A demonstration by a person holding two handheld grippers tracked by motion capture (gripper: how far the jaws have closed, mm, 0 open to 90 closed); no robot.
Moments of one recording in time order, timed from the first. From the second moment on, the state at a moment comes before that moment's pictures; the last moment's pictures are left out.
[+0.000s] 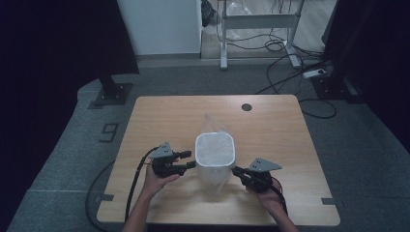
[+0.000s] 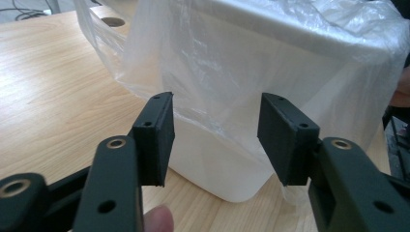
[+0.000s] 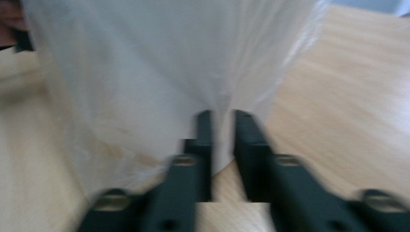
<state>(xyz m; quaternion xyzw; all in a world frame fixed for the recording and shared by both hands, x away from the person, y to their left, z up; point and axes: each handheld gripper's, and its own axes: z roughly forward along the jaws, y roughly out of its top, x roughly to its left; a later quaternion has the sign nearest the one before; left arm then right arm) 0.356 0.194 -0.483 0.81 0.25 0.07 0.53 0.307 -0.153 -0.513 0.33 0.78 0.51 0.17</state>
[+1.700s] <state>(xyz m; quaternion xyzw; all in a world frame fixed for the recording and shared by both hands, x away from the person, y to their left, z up) 0.377 0.158 -0.385 0.86 0.14 0.07 0.49 0.259 -0.218 -0.508 0.34 0.70 0.60 0.18</state>
